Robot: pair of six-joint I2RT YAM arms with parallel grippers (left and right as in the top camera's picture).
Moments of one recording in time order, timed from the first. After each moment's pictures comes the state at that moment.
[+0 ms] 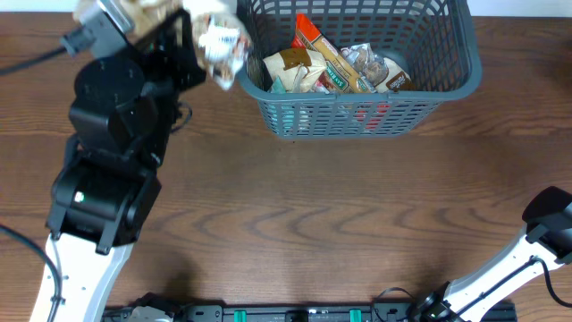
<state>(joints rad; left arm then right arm) -0.34 1.18 1.45 -0.32 -0.21 -0.72 -0.70 2.19 2.76 -1.70 0.07 0.26</state>
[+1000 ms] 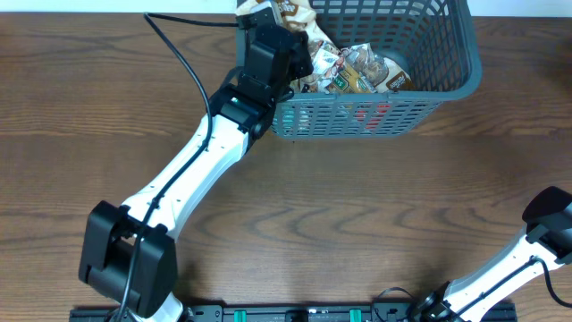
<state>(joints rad) -0.52 1.78 1.45 -0.09 -0.13 -0.75 -0.70 2.19 2.76 -1.69 0.07 0.26</state>
